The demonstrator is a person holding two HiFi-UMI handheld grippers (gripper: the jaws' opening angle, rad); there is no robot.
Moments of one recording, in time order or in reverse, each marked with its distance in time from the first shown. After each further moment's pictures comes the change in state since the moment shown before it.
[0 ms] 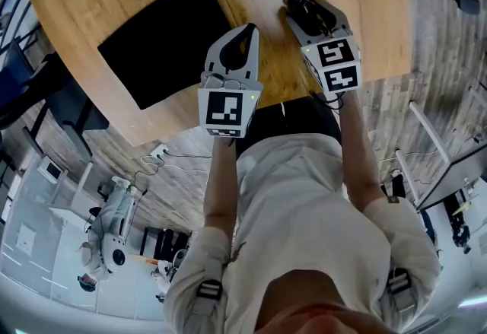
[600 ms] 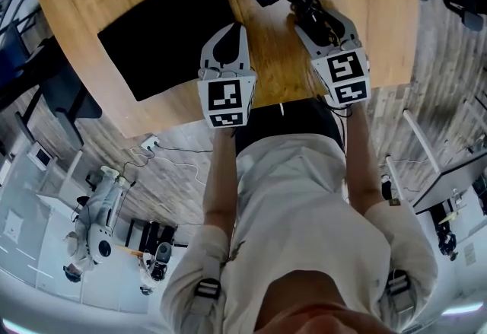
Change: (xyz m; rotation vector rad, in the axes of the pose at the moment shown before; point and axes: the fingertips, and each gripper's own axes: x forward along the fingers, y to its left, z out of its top) left arm -0.002 0.043 -0.045 -0.078 0.107 0.205; right arm -0.008 0.011 -0.004 -0.122 0.005 0.075
